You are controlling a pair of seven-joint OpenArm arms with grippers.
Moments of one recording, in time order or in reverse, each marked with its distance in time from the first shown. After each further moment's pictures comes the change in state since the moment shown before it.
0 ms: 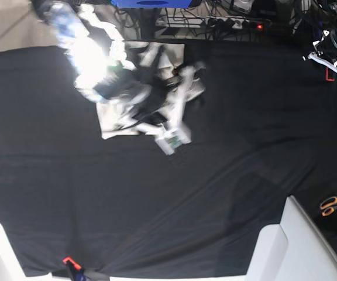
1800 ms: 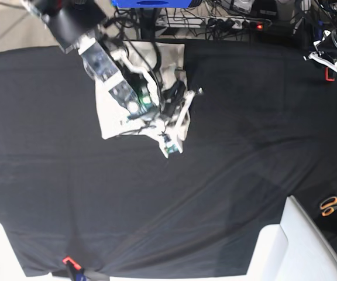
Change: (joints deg) left arm 0.1 -0.3 0.0 -0.1 0.0 0.0 0.0; right arm 9.6 -8.7 -1.0 -35.8 0.2 -10.1 7.4
